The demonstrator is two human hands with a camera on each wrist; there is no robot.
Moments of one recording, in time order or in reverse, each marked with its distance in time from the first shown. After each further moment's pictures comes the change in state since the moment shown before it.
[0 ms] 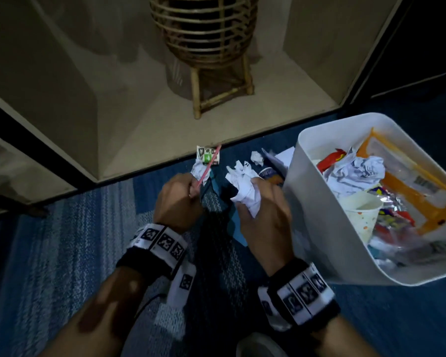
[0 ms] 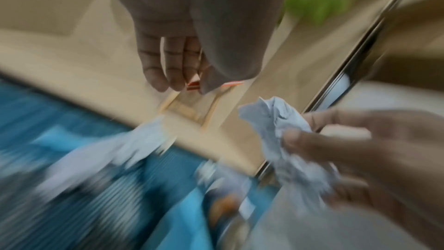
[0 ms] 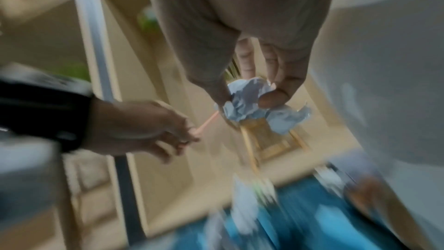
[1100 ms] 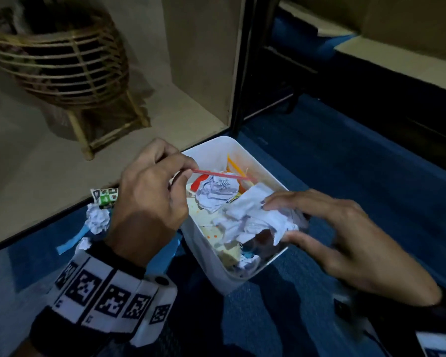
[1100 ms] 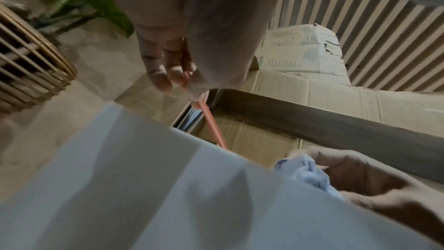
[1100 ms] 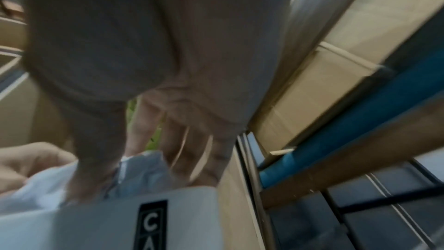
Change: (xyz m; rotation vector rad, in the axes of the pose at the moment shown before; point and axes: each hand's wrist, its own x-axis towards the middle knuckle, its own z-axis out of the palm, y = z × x) left_hand -0.009 0.226 -0.036 -0.254 0.133 0.632; right_hand -0.009 0.026 -0.309 -0.115 -0.340 -0.177
